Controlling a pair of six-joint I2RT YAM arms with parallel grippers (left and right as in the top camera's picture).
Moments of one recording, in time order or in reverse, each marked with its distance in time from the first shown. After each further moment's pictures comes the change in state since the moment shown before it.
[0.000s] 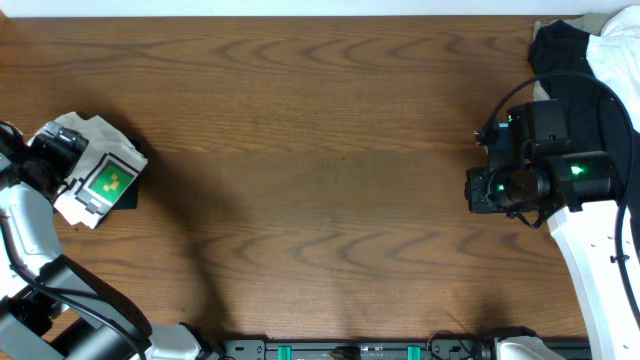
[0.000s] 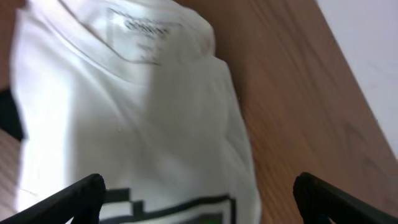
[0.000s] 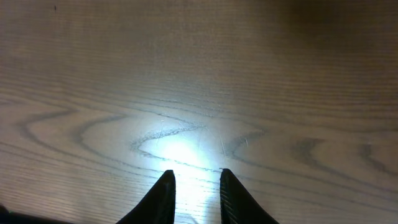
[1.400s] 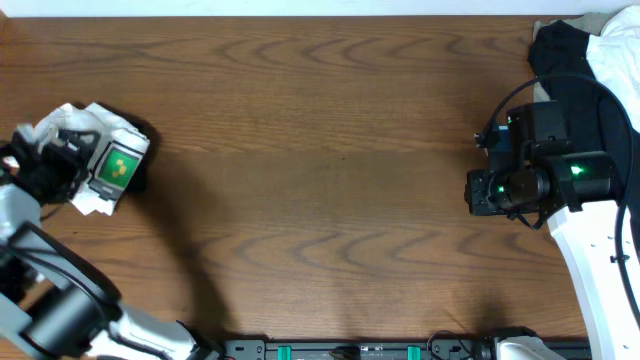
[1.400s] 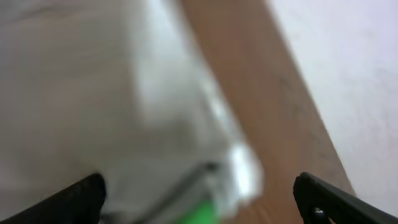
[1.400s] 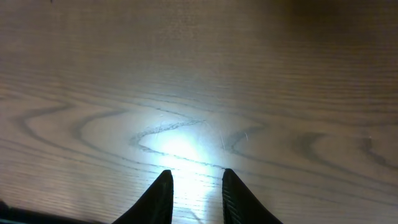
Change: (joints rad) left arm 0.067 0.167 0.012 0.087 0.450 0.136; right arm 0.000 0.000 0.000 -0.019 0.004 0.000
